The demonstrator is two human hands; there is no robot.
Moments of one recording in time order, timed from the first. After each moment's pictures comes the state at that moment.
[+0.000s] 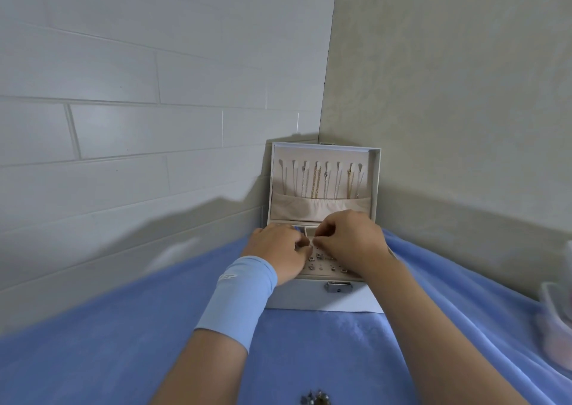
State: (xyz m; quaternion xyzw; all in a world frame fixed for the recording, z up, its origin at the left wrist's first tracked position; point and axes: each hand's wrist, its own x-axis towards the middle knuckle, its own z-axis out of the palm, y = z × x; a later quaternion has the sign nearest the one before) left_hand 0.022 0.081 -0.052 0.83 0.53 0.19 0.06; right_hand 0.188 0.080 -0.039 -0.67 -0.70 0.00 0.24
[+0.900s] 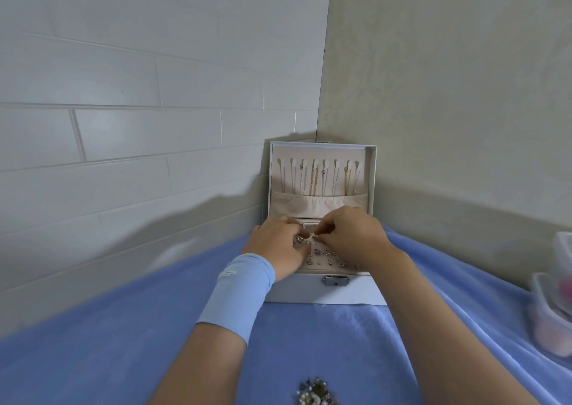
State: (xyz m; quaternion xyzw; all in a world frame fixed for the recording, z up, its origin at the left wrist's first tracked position) left_hand 0.021 0.079 -0.055 0.83 0.51 0.23 0.07; right_hand 0.190 0.072 -0.030 -0.67 -0.72 0.01 0.19
